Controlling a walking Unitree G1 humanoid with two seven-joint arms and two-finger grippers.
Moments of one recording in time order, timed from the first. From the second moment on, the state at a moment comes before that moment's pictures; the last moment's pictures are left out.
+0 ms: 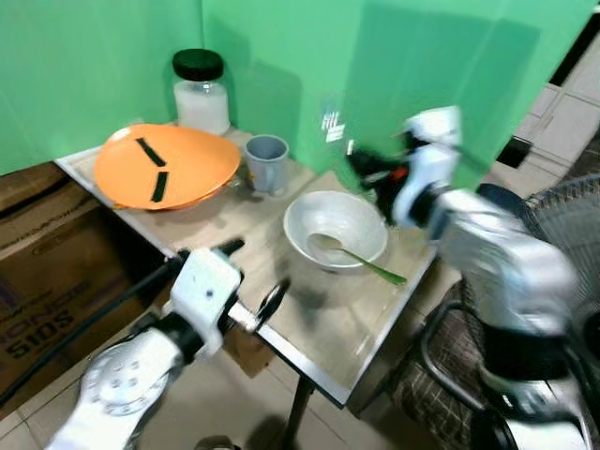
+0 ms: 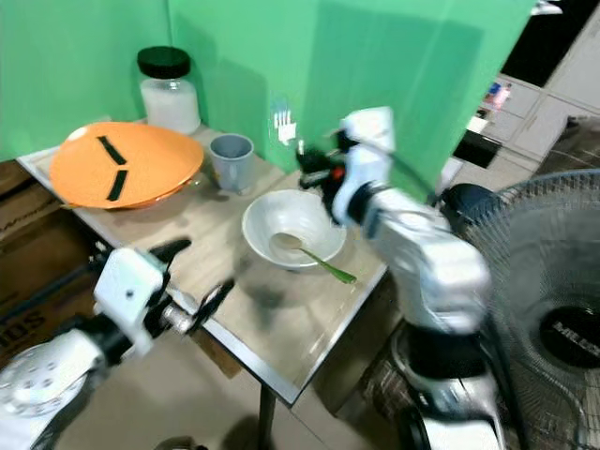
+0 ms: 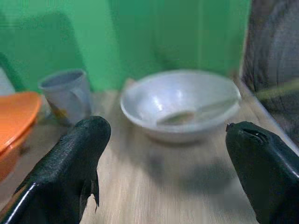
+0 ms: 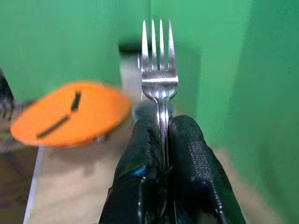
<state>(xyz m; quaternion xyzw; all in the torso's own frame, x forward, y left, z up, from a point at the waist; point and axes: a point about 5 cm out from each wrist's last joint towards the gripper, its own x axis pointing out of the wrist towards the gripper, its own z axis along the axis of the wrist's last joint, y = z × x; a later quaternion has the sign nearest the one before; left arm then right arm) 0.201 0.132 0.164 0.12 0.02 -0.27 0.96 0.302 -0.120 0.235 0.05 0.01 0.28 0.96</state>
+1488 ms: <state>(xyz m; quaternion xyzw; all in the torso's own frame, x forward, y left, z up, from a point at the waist) 0.221 0.147 0.188 0.13 -0.06 -0.11 0.98 0.223 -0.186 0.150 0.01 0.05 -0.05 1.00</state>
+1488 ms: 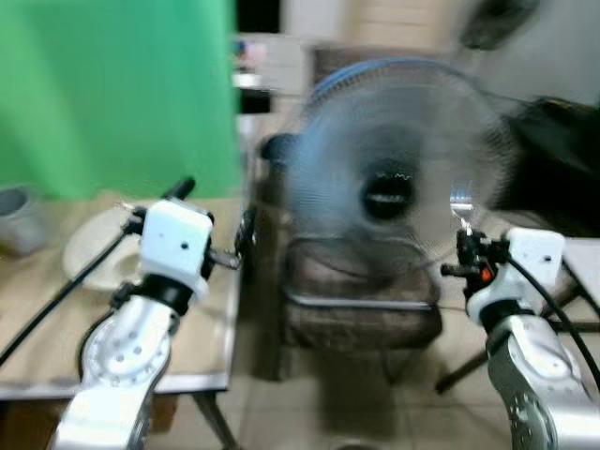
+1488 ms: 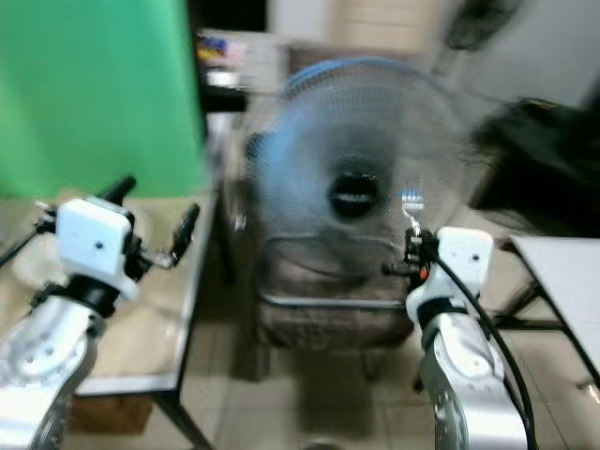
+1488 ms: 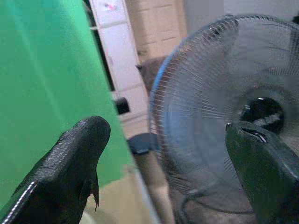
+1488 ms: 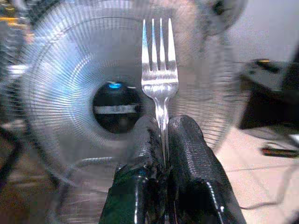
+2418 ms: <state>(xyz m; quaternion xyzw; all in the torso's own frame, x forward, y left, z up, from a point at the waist) 0.213 0.151 0.154 0.08 0.01 -0.09 0.99 0.242 -0.181 0.147 0.00 0.08 -0.05 1.00</state>
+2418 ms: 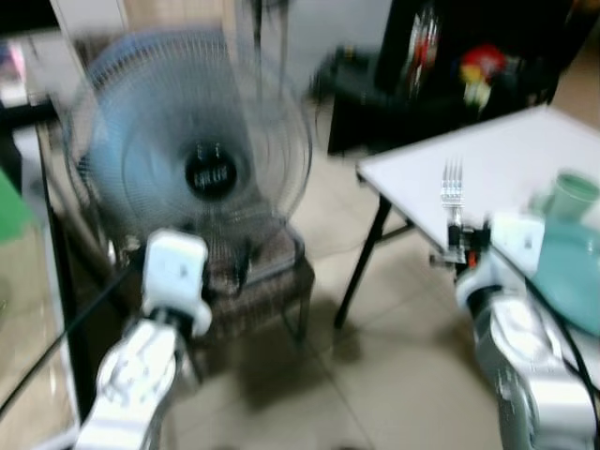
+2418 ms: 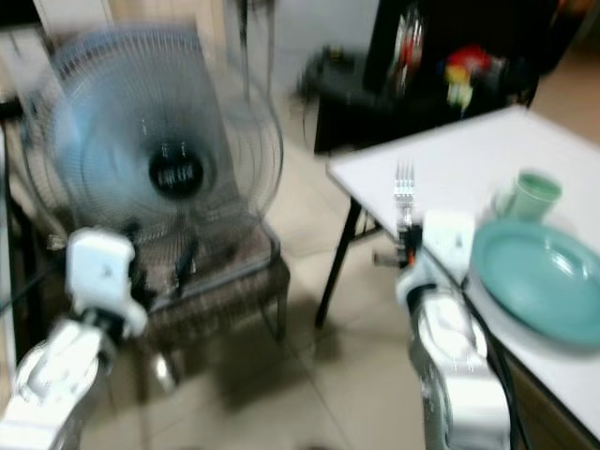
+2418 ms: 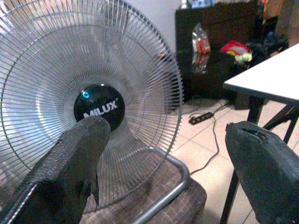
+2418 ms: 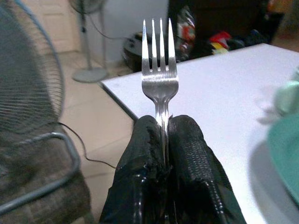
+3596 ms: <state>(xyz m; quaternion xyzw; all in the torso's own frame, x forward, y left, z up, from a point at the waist) 0.241 0.160 0.153 0.10 0.00 -0.10 0.99 0.224 -0.183 0.136 0.02 0.13 -0.09 0.99</state>
